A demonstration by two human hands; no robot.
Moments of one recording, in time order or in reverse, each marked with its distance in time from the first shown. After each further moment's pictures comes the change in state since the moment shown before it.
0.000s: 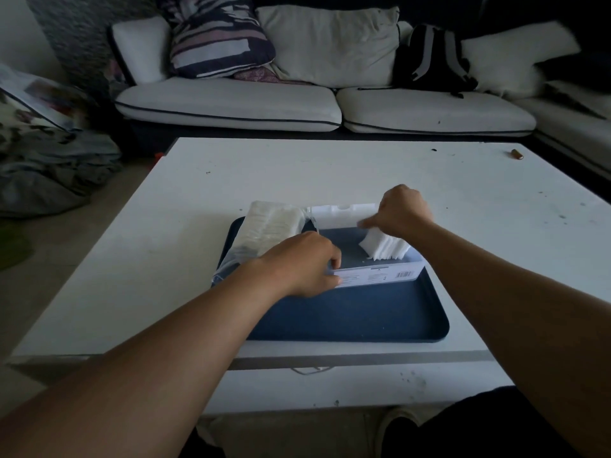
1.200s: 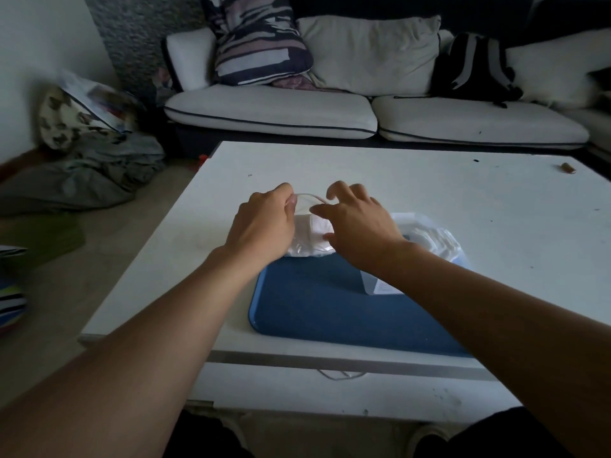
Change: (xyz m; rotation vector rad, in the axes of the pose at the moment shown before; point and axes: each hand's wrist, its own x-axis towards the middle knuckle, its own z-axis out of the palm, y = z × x) left_hand -0.056 -0.063 -0.052 -0.016 0.653 -0.393; right_hand -0.086 -0.113 0.017 -0.328 0.106 -0.784
